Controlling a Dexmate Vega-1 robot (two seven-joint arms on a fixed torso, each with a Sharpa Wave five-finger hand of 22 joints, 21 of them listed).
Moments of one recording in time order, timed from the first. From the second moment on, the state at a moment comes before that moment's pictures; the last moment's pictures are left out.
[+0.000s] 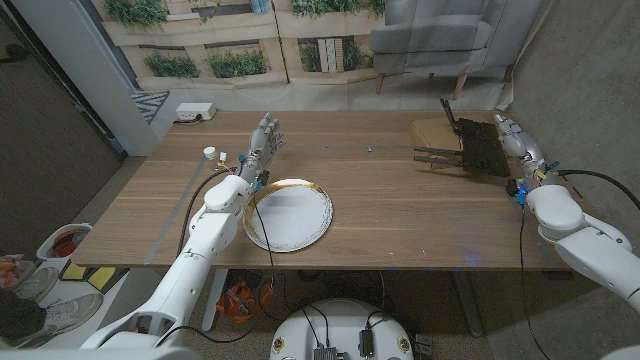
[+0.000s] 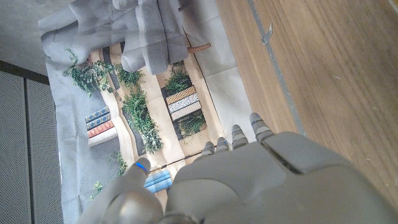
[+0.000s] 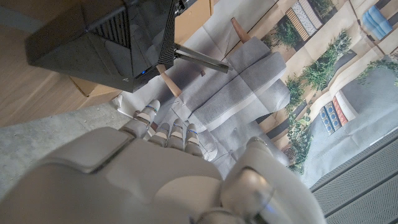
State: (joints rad) left arm 0.90 0.25 0.10 -1.40 -0.31 -0.12 -0.20; left_hand 0.00 0.07 0.44 0.20 0.28 -0.17 0.00 0.18 0.17 -0.17 0.00 0.20 0.18 -0.17 0.04 0.19 0.18 -0.17 0.09 0.37 0.20; right arm -1.24 -0.87 -0.05 -1.70 0.32 0.09 -0.39; right_hand 0.21 0.08 0.14 0.03 0.24 0.08 0.00 0.20 0.18 0.09 0.05 0.20 0.19 -0.04 -0.02 0.19 0.18 0.19 -0.02 0.19 0.17
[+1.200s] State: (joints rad) left arm 0.87 0.24 0.11 -1.37 -0.30 -0.12 -0.19; left_hand 0.00 0.07 0.44 0.20 0.28 -0.17 0.00 0.18 0.17 -0.17 0.00 0.20 0.18 -0.17 0.04 0.19 0.18 -0.17 0.09 0.37 0.20; right arm -1.25 -0.84 -0.03 -1.70 0.31 -0.03 -0.51; right_hand 0.26 0.03 0.13 -0.02 0.22 0.12 0.04 0.20 0.19 0.15 0.06 0.21 0.19 0.05 0.02 0.20 0.18 0.34 0.04 0.23 0.17
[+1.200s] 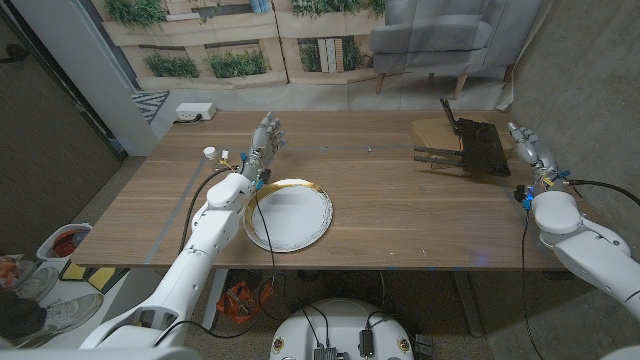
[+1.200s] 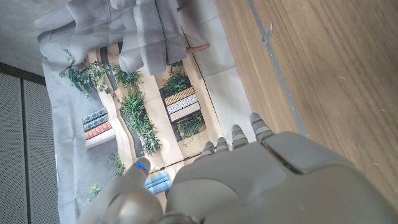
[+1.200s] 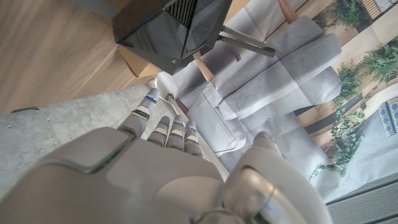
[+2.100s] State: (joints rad) left arm 0.86 0.24 0.11 -1.37 -0.29 -0.11 -0.19; left_hand 0.00 0.07 0.44 0.20 0.28 -0.17 0.00 0.18 0.17 -0.17 0.00 0.20 0.18 -0.17 0.04 0.19 0.18 -0.17 0.09 0.37 0.20; right arm -1.25 -0.79 -0.01 -1.71 0.36 -0.13 -0.57; right_hand 0.28 0.04 0.14 -0.05 0.22 0.17 0.06 0.21 0.19 0.21 0.09 0.22 0.19 0.14 0.06 0.21 0.18 0.46 0.15 0.23 0.17
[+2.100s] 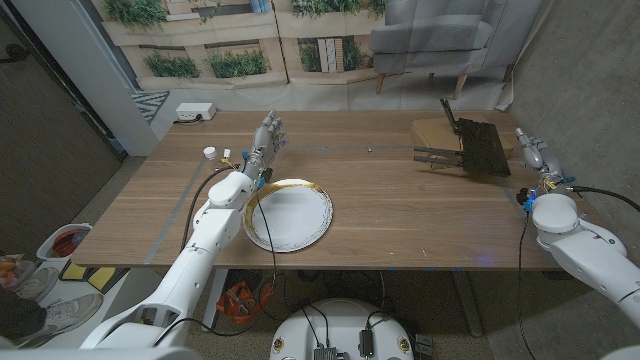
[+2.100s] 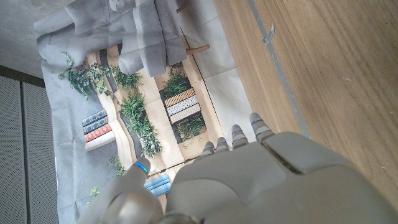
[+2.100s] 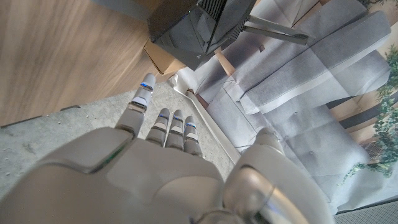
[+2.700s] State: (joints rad) left arm 0.87 0.24 0.11 -1.39 -0.29 -0.11 -0.19; left_hand 0.00 0.07 0.44 0.20 0.28 -0.17 0.00 0.18 0.17 -0.17 0.00 0.20 0.18 -0.17 0.04 0.19 0.18 -0.17 0.09 0.37 0.20; right arm -1.25 -0.74 0.03 -1.69 0.48 -0.09 -0.53; right_hand 0.42 0.08 0.21 -0.12 0.20 0.19 0.10 0.21 0.19 0.26 0.14 0.22 0.19 0.26 0.09 0.22 0.18 0.59 0.11 0.24 0.17
